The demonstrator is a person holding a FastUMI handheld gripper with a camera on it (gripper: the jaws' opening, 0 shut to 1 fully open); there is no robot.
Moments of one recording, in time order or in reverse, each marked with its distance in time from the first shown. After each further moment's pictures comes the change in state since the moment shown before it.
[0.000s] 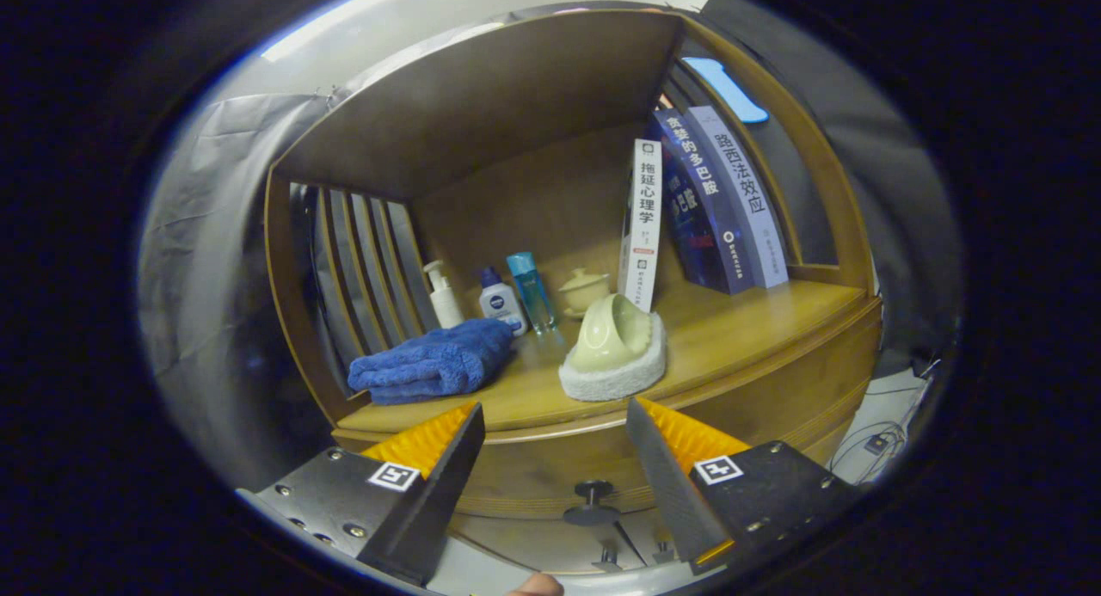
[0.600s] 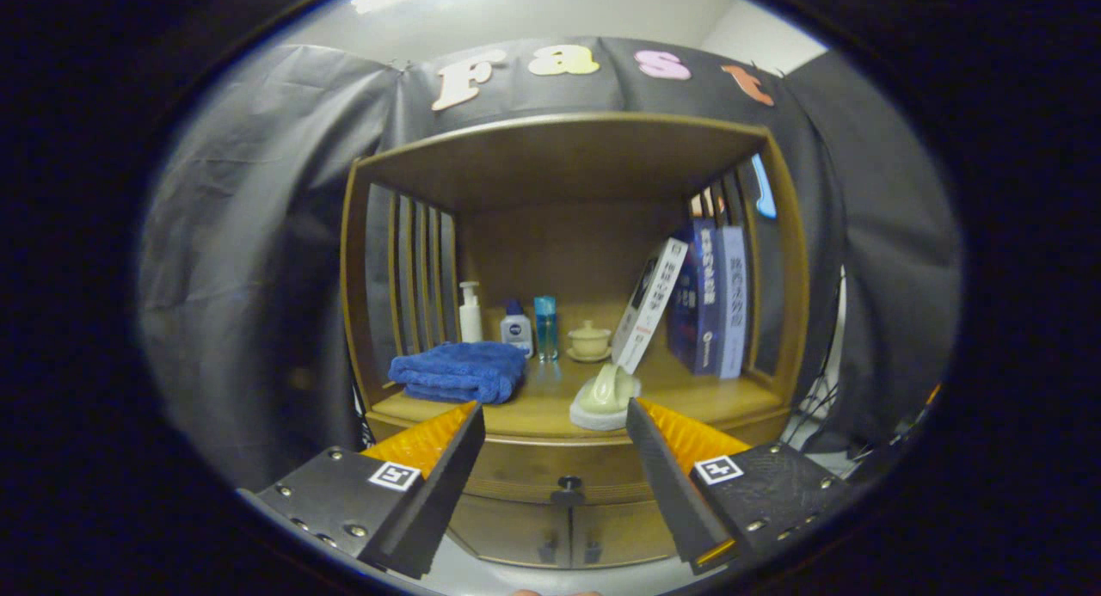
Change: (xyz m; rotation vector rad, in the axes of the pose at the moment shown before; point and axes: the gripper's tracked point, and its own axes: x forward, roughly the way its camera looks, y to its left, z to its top) arm -0.111 0.034 0.096 -0.311 -0.093 -0.064
